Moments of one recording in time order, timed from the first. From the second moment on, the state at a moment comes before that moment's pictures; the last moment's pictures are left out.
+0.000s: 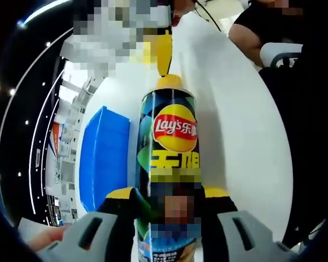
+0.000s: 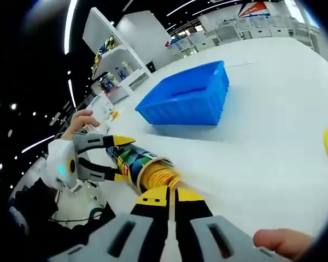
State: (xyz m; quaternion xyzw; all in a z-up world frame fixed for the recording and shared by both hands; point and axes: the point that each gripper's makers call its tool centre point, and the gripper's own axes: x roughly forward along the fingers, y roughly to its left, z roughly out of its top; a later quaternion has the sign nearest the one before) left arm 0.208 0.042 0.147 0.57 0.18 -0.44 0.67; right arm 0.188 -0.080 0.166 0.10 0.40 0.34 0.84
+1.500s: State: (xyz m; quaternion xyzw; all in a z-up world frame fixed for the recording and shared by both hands) left arm 0.207 0.043 0.147 0.56 0.18 -0.44 0.68; right arm 0.212 -0.071 0.165 0.12 0.45 0.35 0.81
